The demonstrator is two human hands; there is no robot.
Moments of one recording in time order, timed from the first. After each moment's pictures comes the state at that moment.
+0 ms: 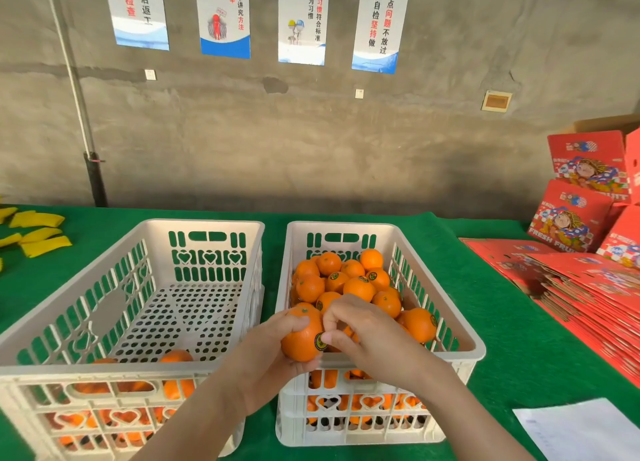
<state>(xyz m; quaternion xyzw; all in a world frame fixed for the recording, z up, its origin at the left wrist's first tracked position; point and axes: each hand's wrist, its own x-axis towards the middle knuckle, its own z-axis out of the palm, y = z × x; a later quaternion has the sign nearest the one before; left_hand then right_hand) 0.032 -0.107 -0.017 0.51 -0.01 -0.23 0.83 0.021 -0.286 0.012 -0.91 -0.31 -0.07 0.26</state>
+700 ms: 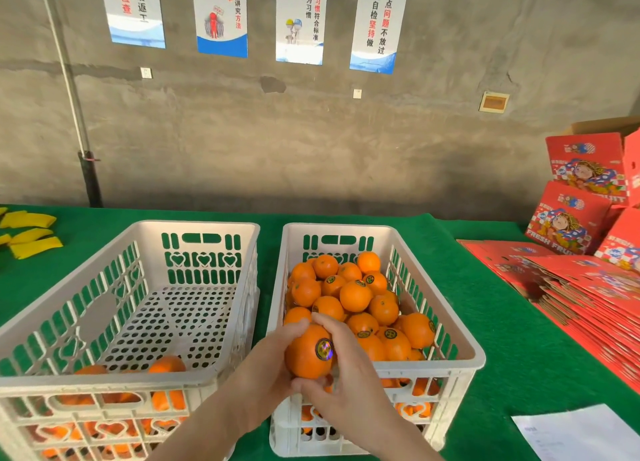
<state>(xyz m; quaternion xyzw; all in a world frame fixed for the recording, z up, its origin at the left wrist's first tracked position) 0.037 -0.123 -0.020 0.49 -0.01 -0.27 0.83 0.009 -0.259 -0.044 -0.86 -0.20 -0.10 0.47</state>
